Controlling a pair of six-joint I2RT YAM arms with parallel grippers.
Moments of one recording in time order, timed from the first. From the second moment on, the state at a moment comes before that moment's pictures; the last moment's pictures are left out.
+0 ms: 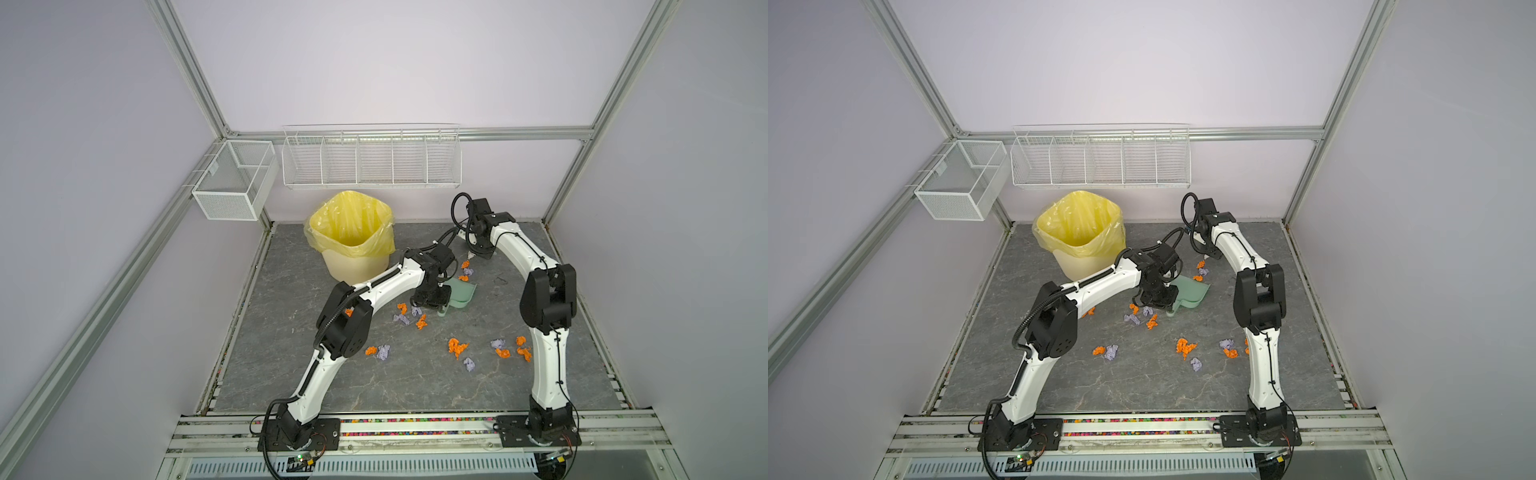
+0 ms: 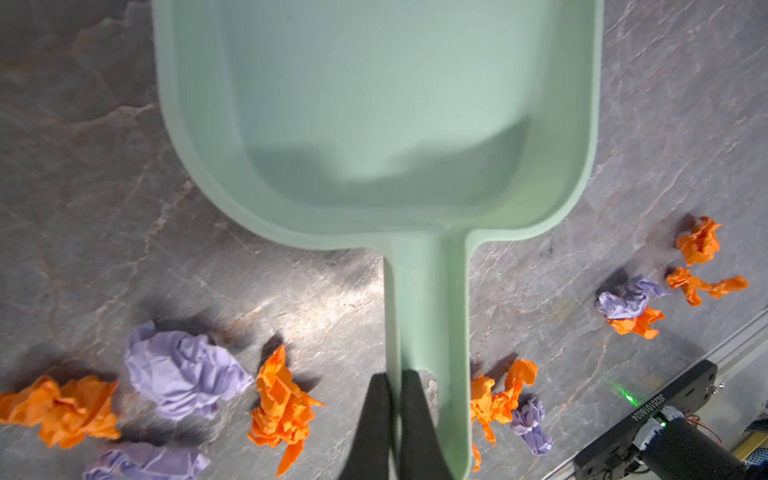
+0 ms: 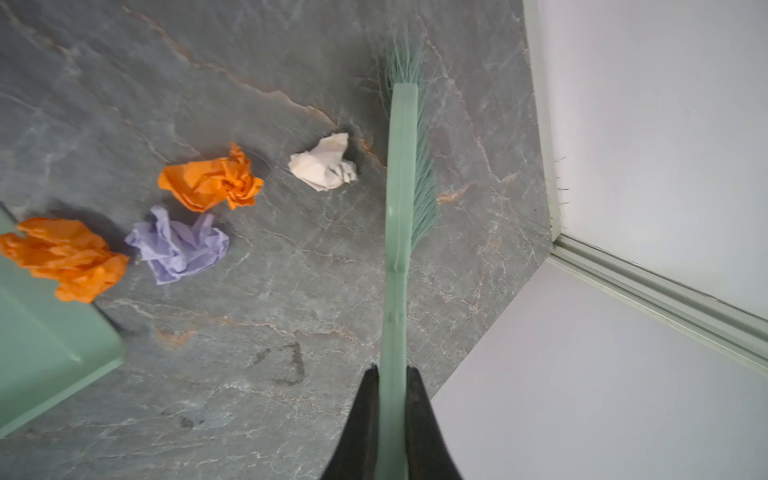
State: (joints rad) left arm -0.86 2.28 1.99 -1.02 0.26 -0.46; right arm 0.26 2.22 2.00 -0.95 0.44 -0.81
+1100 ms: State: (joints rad) left arm -0.85 2.29 2.00 -1.03 0.26 -0.43; right arm 0.38 1.96 1.76 -1.12 0.30 -0.60
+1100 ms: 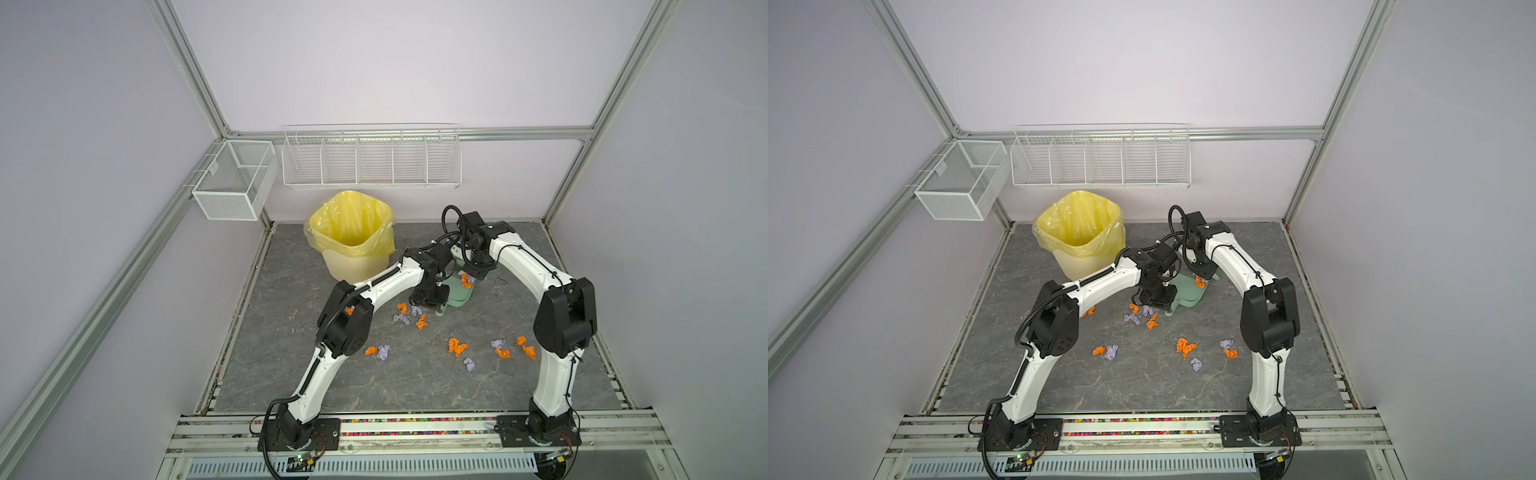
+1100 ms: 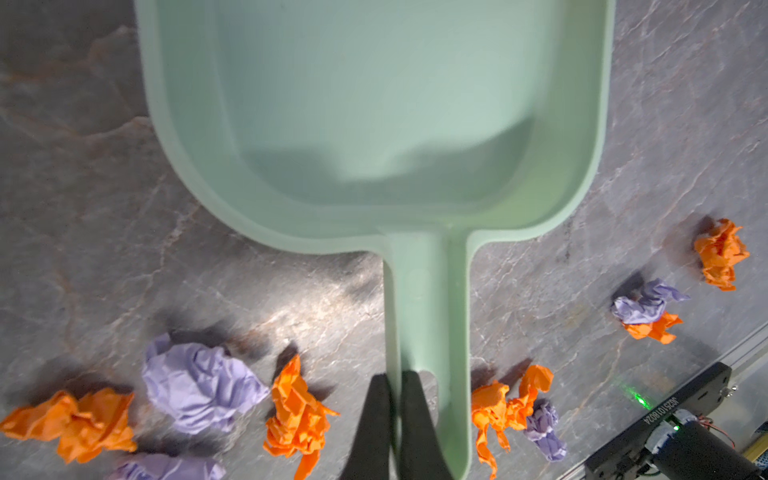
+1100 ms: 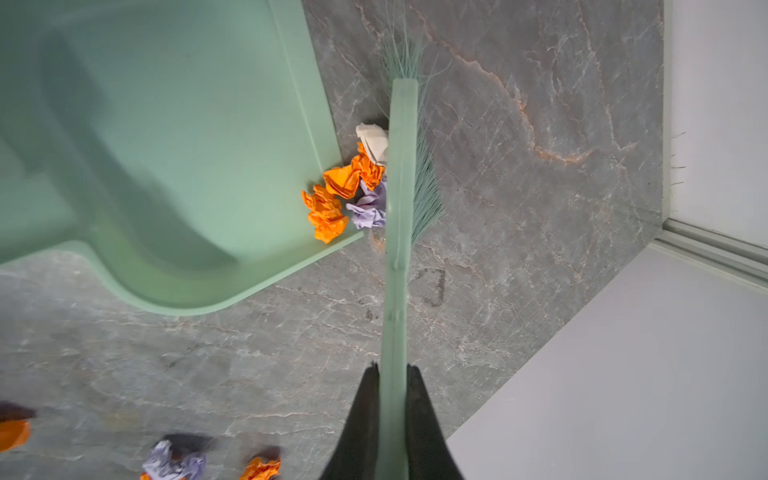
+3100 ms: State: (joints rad) left arm -0.83 2.18 1.86 -0.92 0.18 -0.41; right arm 0.24 1.51 1.53 -1.03 0.00 -0.12
